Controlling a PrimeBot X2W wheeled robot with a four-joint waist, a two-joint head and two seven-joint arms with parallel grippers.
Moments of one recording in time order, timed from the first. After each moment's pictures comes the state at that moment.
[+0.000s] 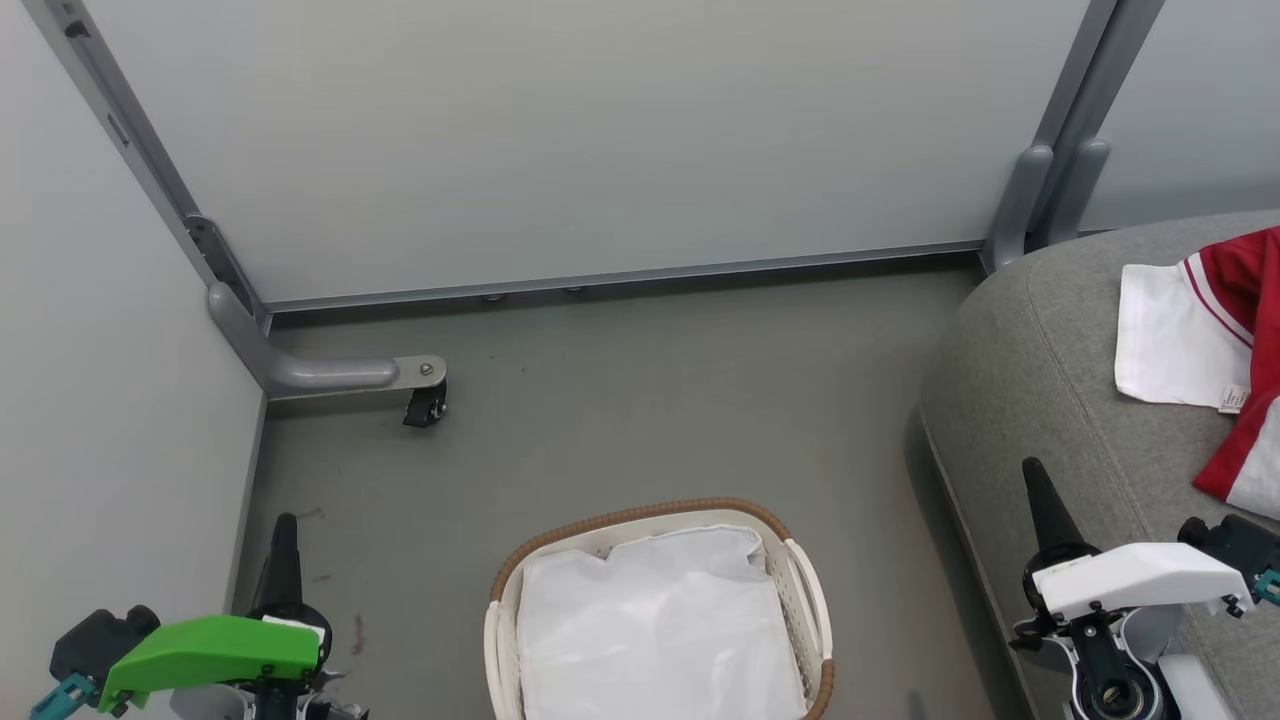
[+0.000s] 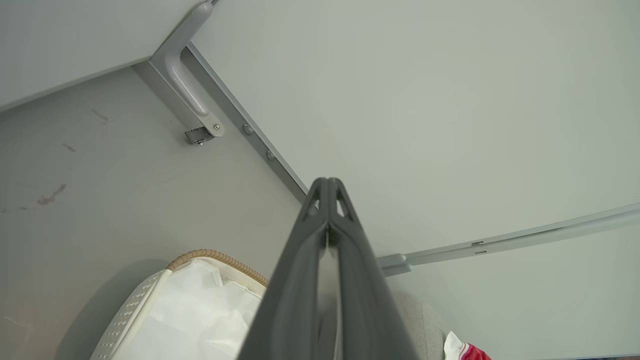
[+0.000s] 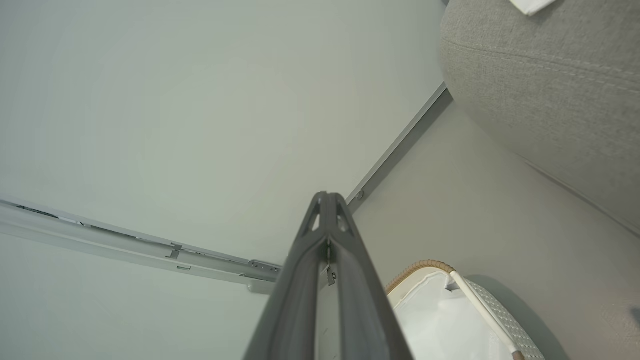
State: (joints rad) left arm -0.07 0.07 0.04 0.32 -1.14 -0.13 -0.03; right arm -0.14 -0.04 -0.07 0.33 1.07 0.13 -0.03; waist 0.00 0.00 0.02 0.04
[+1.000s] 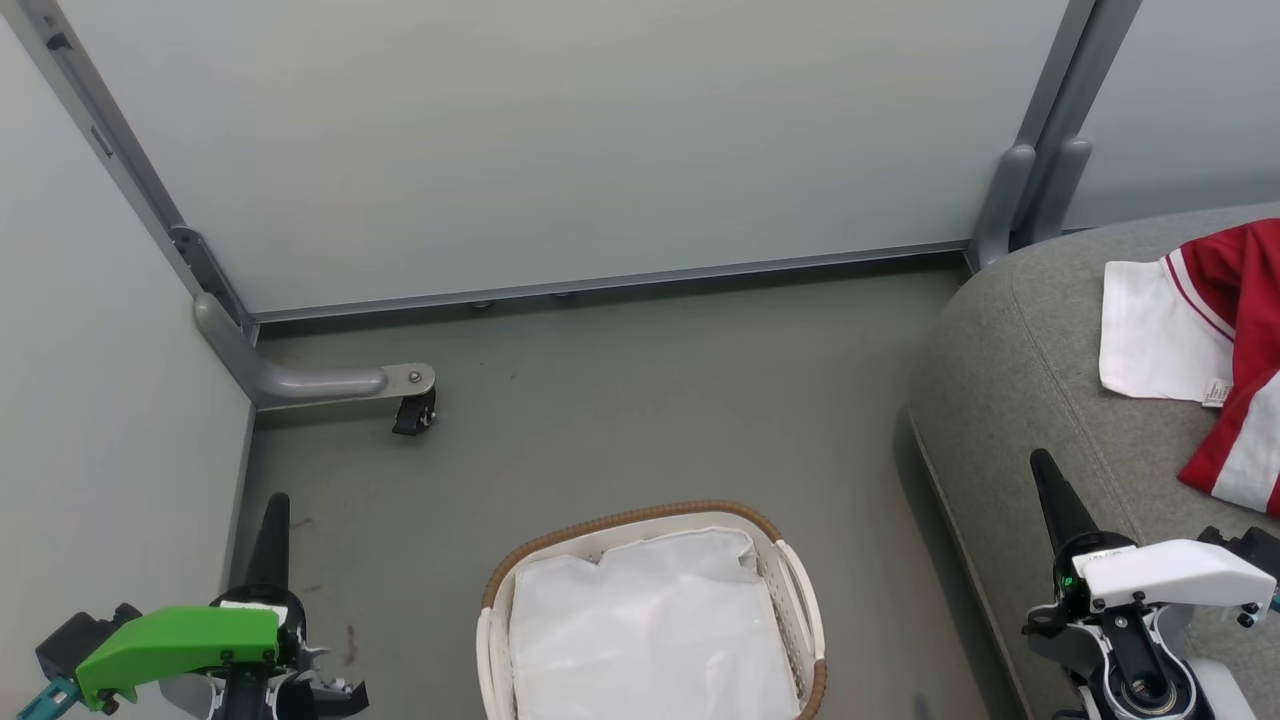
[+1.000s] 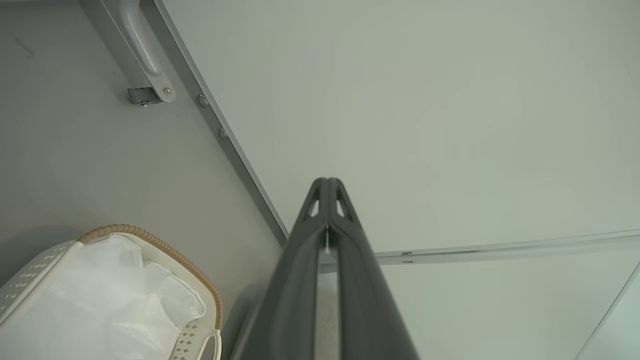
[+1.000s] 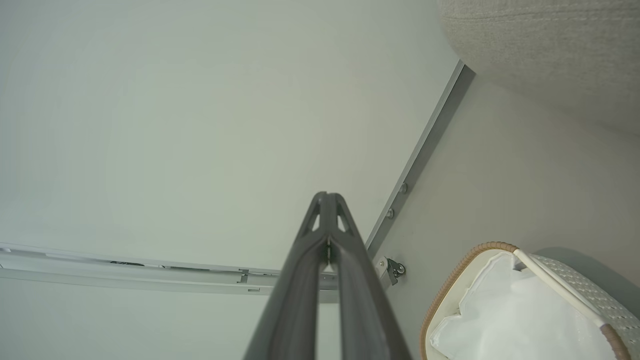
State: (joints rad) left arm -0.08 0.06 0.08 0.28 -1.39 -0.13 0.05; right arm -0.13 -0.05 -0.09 0.28 1.36 0.13 0.05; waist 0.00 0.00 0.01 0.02
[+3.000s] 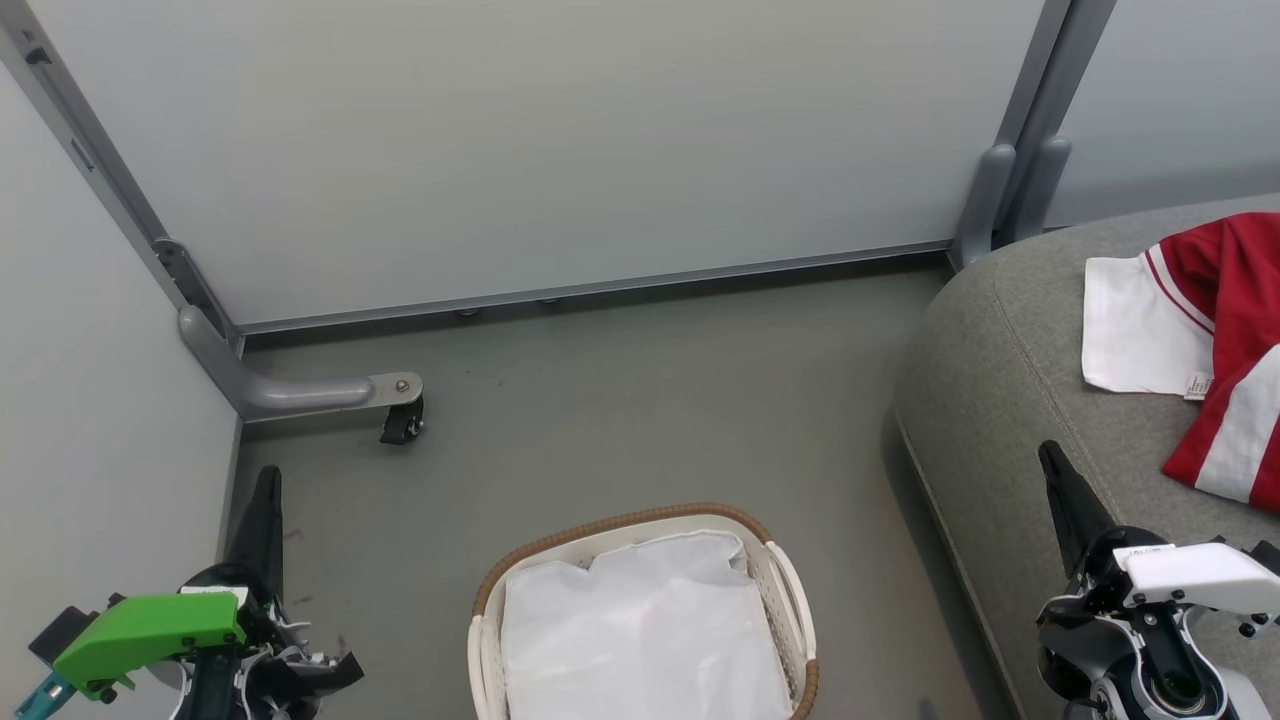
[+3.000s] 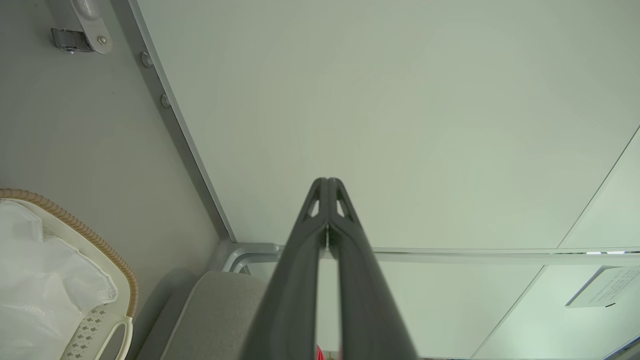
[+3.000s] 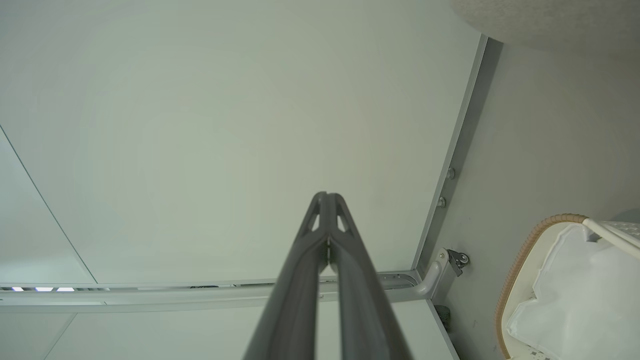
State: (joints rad) left arm -0.10 0.05 0.11 0.24 -1.61 -0.13 0.11; right arm -0.11 -0.05 -0.11 0.24 1.61 0.13 0.12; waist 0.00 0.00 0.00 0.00
